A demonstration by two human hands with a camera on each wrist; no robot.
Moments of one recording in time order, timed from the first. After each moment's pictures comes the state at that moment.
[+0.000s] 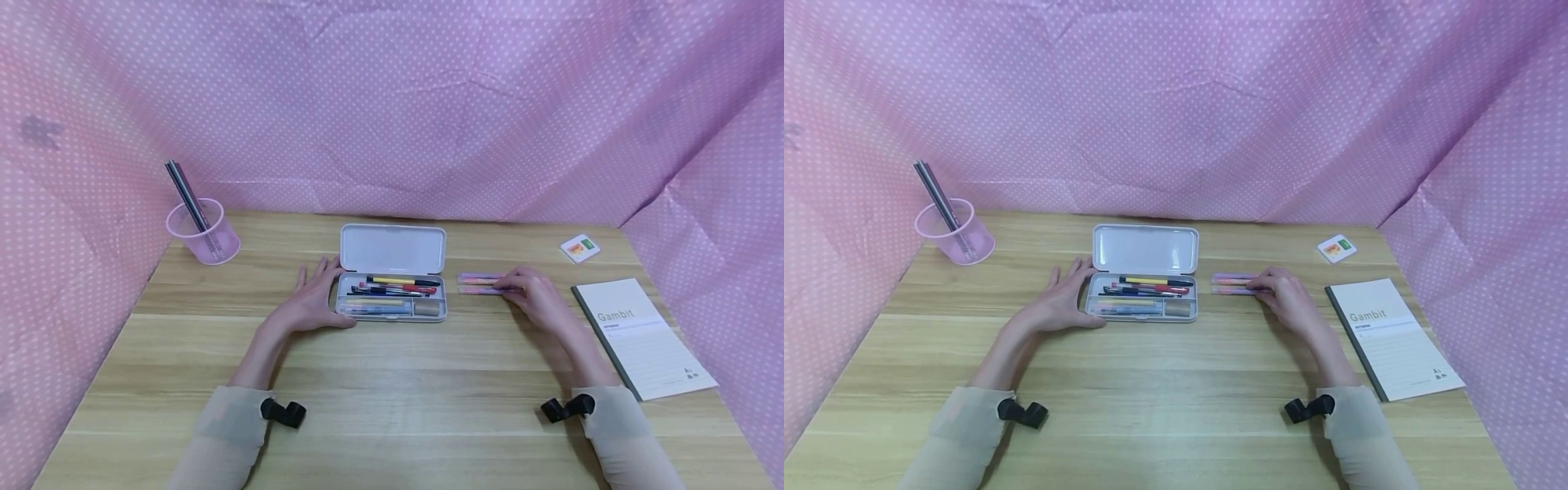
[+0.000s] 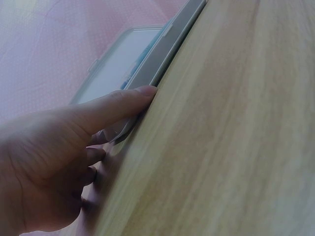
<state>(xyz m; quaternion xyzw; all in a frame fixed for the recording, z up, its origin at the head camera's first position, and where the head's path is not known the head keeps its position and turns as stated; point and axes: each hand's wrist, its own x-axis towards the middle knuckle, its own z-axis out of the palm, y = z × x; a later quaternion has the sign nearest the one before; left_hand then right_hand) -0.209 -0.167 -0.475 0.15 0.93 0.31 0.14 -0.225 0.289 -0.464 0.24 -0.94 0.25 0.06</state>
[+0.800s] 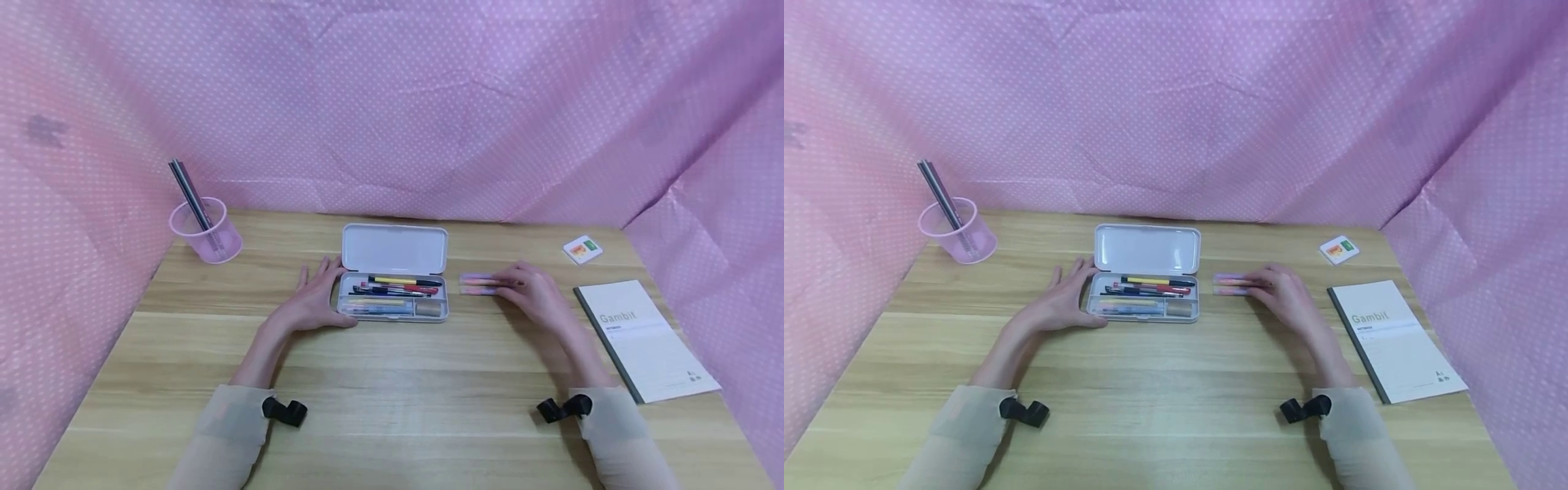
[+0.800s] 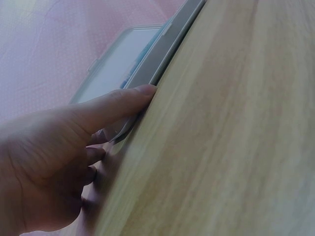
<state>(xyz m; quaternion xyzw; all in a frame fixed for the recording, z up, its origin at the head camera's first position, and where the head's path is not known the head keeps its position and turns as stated) -0.208 -0.168 -0.474 0.15 0.93 0.32 0.14 -0.226 0.275 -0.455 0.23 -0.93 0.27 0.08</state>
